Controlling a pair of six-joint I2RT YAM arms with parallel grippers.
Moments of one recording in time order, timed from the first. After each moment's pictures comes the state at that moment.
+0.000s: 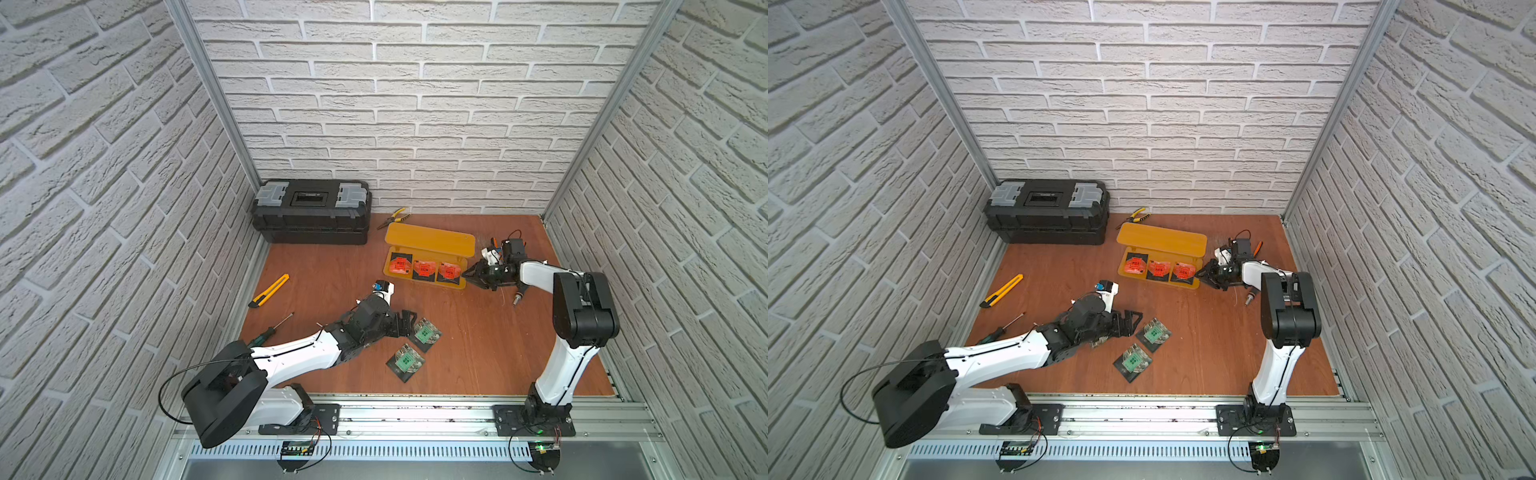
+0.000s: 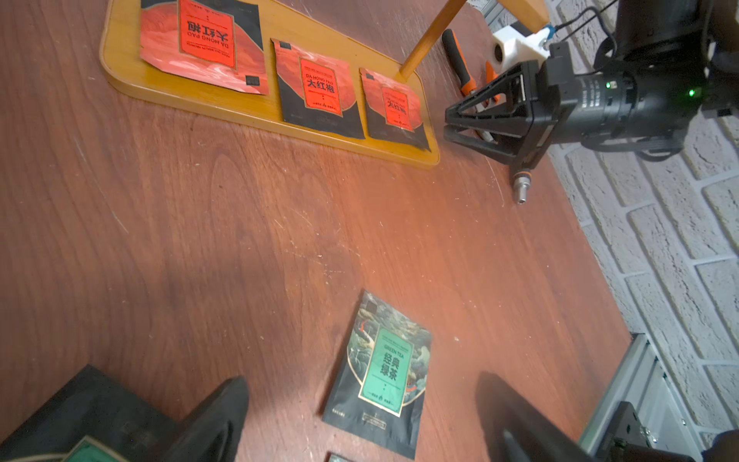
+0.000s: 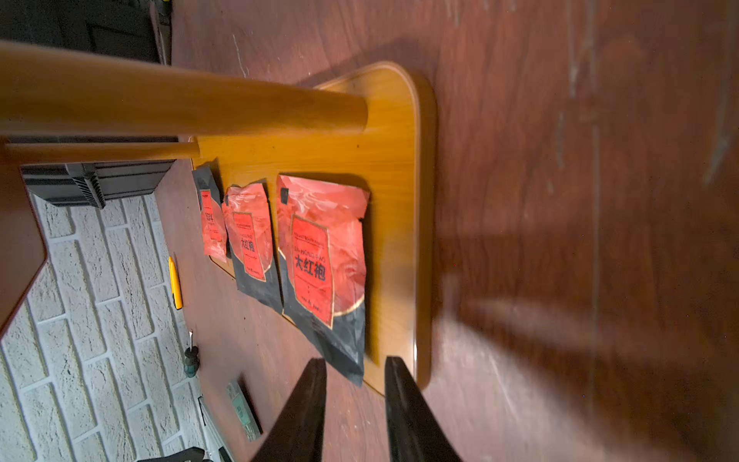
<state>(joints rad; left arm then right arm) -0.84 1.27 0.53 0.15 -0.02 -0.66 -0.06 1.89 1.11 -0.30 -0.67 0.53</state>
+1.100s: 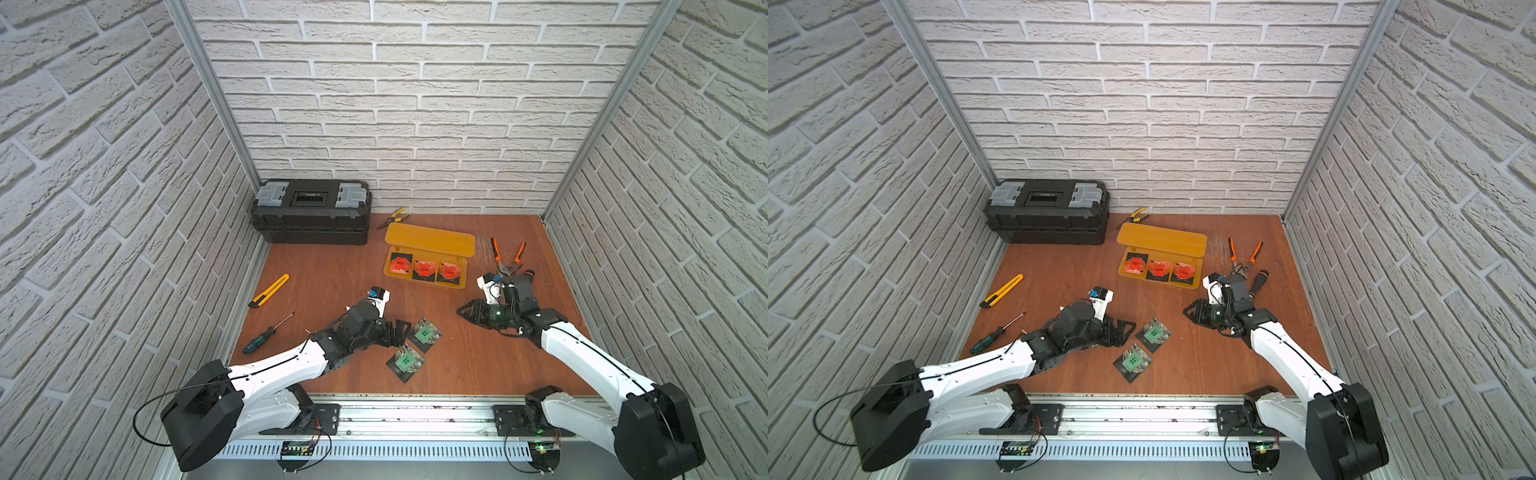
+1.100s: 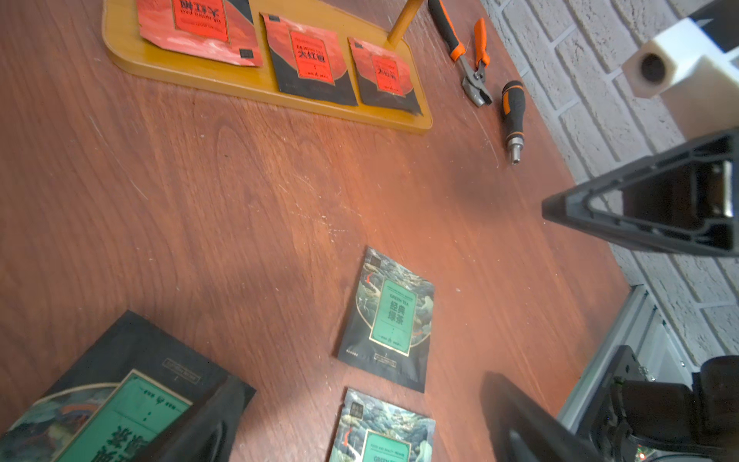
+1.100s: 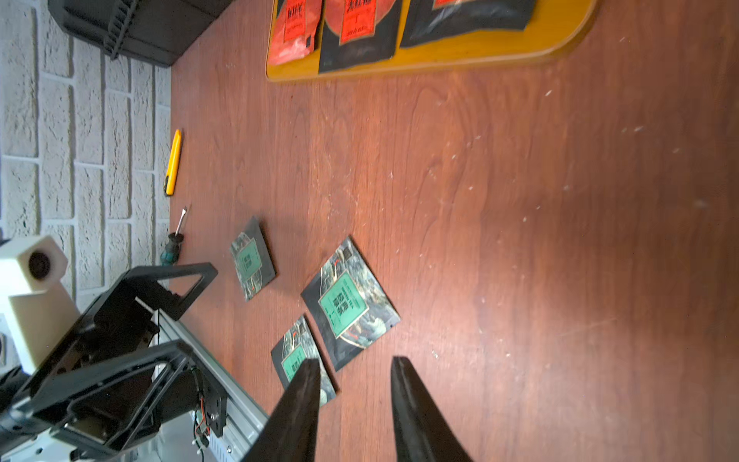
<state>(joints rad) -0.84 1.14 0.46 0.06 0.05 -0.59 0.27 1.10 0.59 -0.39 -0.47 0.60</state>
